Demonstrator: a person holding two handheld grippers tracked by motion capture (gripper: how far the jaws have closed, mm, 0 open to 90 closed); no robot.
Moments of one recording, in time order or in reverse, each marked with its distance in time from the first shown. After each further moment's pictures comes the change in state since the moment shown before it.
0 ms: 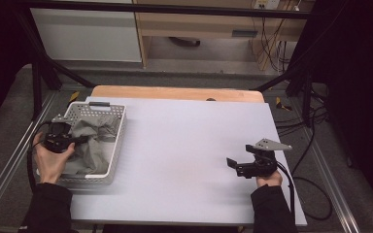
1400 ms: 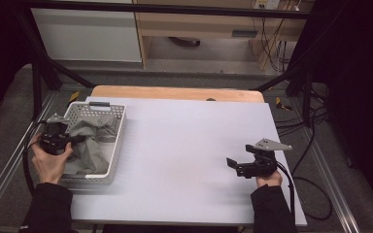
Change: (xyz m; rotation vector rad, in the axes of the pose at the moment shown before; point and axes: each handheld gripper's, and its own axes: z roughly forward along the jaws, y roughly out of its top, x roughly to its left) left arm -0.002 0.001 -0.014 -0.037 0.001 0.023; right arm 0.000 0.000 0.000 -0.006 0.001 0.001
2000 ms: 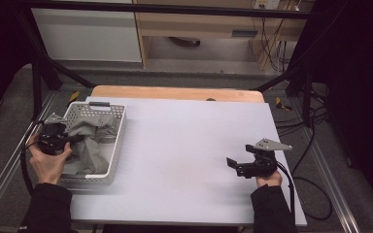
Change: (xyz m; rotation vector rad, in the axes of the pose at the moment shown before) left arm -0.004 0.002 -0.010 -0.033 0.000 0.019; right arm 0.000 0.000 0.000 -0.003 0.002 0.001
